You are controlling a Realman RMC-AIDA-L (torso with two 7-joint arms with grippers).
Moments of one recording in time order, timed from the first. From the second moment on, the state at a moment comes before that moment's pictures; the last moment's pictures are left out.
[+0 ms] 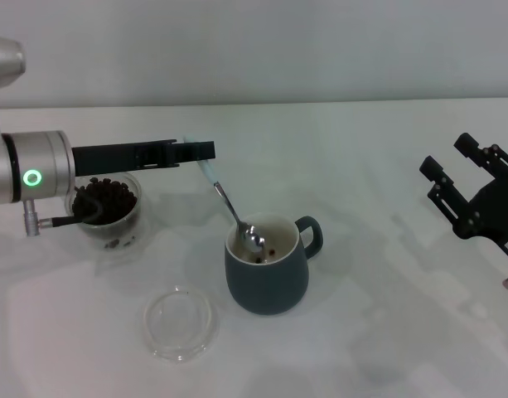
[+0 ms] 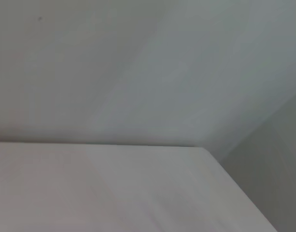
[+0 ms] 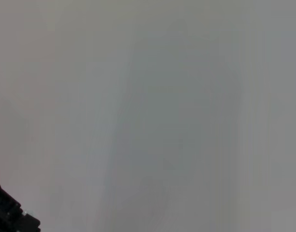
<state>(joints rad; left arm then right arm) -0.73 -1.99 1.10 0.50 1.66 1.22 -2.02 0.28 2.01 -2.13 -0.13 0.25 -1.52 0.28</state>
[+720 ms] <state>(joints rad) -0.75 -1.98 1.09 0.50 1.59 1.25 -1.99 0.30 2.01 -2.12 -0.16 0.29 -1.46 0.27</state>
